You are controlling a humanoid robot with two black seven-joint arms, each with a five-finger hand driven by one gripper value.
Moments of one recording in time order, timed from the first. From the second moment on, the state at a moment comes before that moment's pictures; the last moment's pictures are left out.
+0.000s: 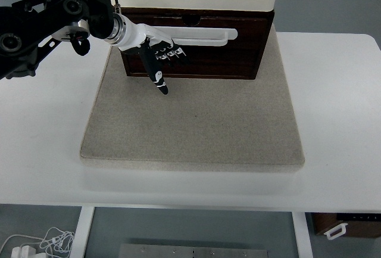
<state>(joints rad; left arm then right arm) -1.27 0.40 -0.46 -1.04 0.81 -0.61 0.58 -0.02 0.00 -0.01 0.18 -0.04 0.08 0.03</state>
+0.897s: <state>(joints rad) -1.27 0.40 -0.46 -1.04 0.84 -0.61 0.58 -0.02 0.00 -0.01 0.18 -0.04 0.08 0.03</state>
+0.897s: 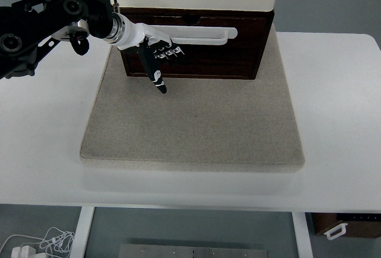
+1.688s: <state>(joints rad) -1.26 0.35 -0.60 -1.13 0.80 -0.61 0.33 -0.02 0.00 -0.01 0.18 -0.04 0.08 0.03</state>
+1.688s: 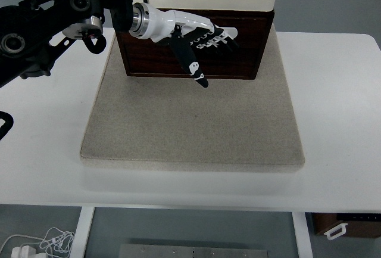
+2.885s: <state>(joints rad) -1.29 0.40 -1.35 -0.84 0.51 -0.39 0.00 -0.02 0.00 -0.01 0.18 -0.04 0.08 0.03</state>
